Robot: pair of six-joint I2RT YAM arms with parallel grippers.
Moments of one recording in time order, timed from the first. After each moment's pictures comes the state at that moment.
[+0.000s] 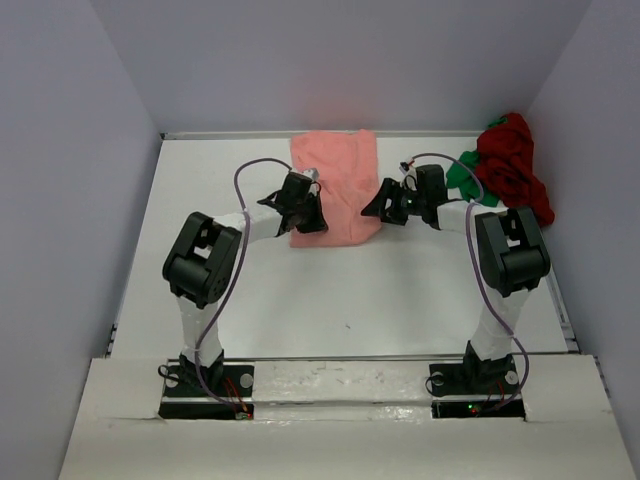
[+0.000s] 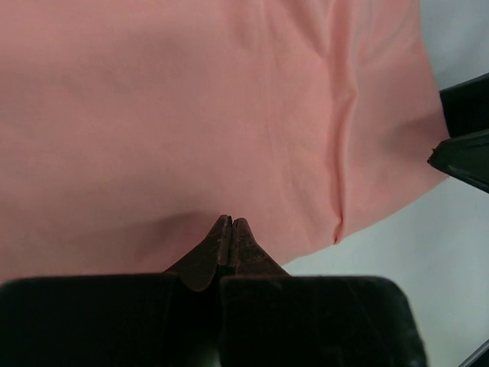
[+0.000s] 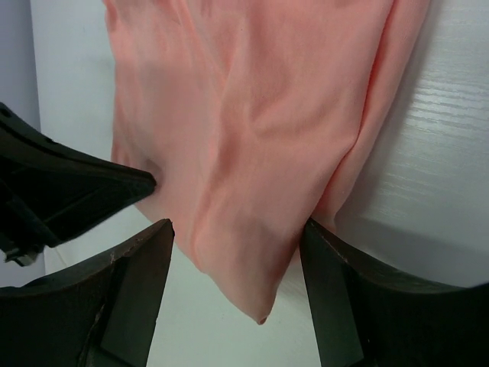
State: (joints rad) left arm -0.49 1.88 1.18 -0.06 0.18 -0.57; right arm 0.22 1.93 1.13 0.14 -0.62 0.56
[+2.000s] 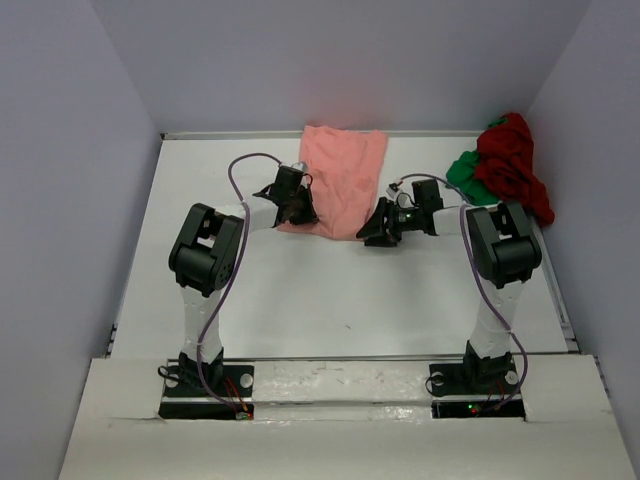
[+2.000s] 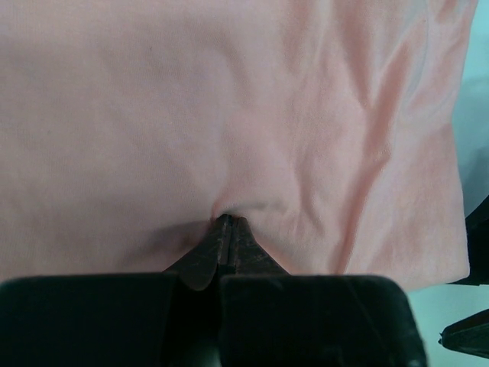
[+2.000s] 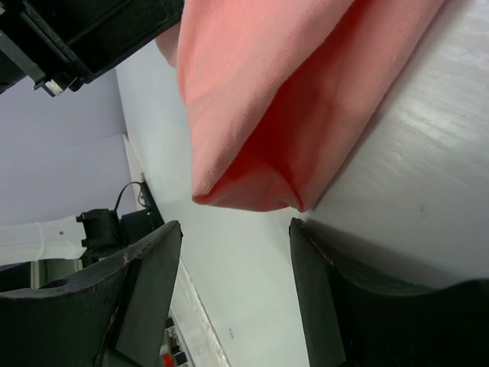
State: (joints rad) left arm -0.43 2.03 1.28 -0.05 0.15 -0.55; right arm 0.21 2.02 1.09 0.08 -0.96 0.60
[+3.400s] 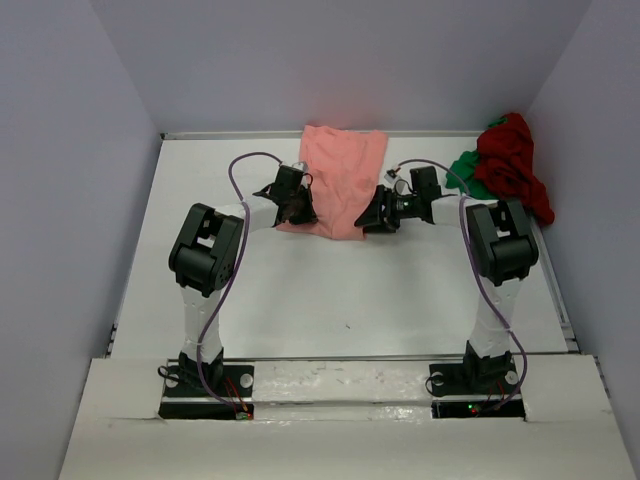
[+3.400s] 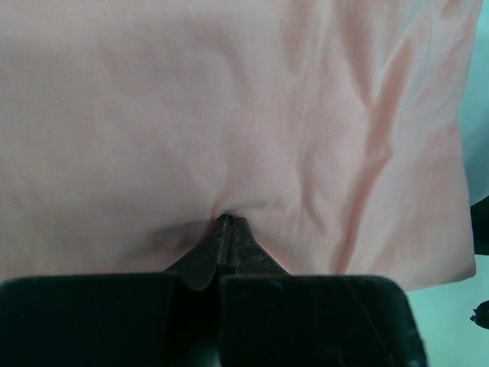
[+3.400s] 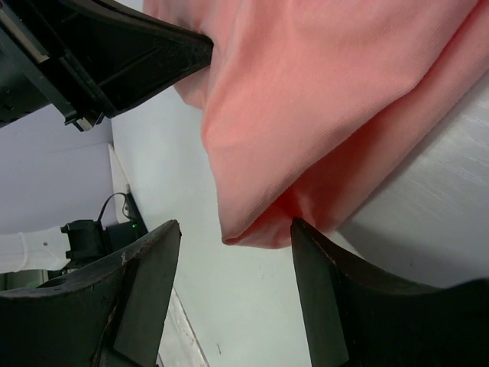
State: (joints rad) left arm -0.43 2.03 1.29 -0.07 0.15 -0.53; right arm 0.22 2.04 1.22 0.00 -0.93 0.53
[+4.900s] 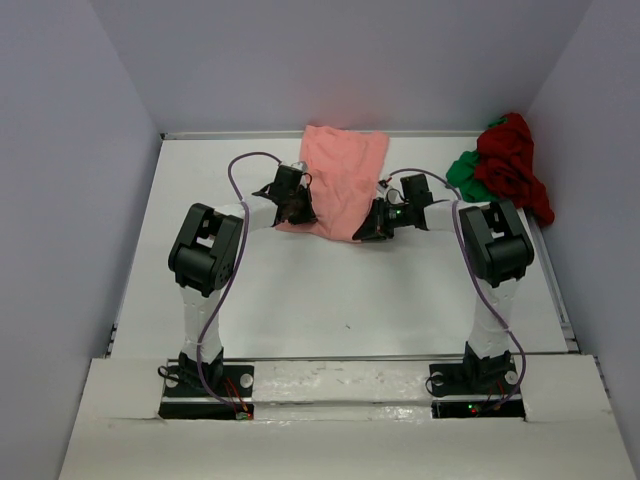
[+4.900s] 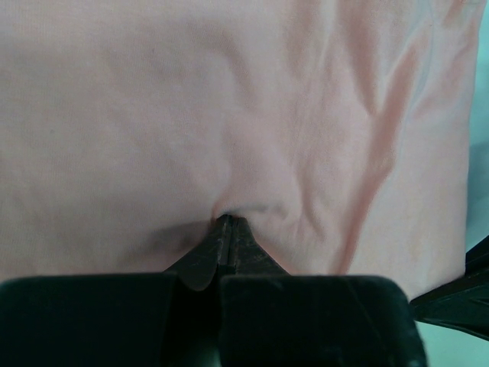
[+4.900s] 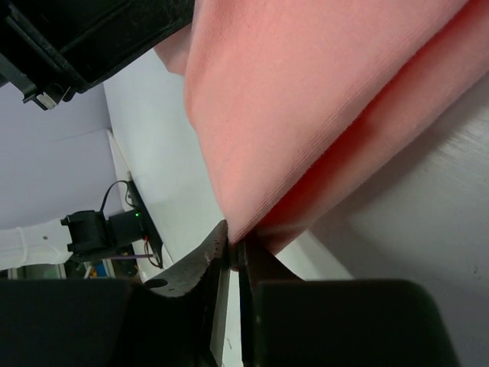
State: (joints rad) left arm -0.42 2.03 1.29 -0.07 0.15 -0.53; right arm 0.27 2.05 1.18 0.00 -0.92 0.57
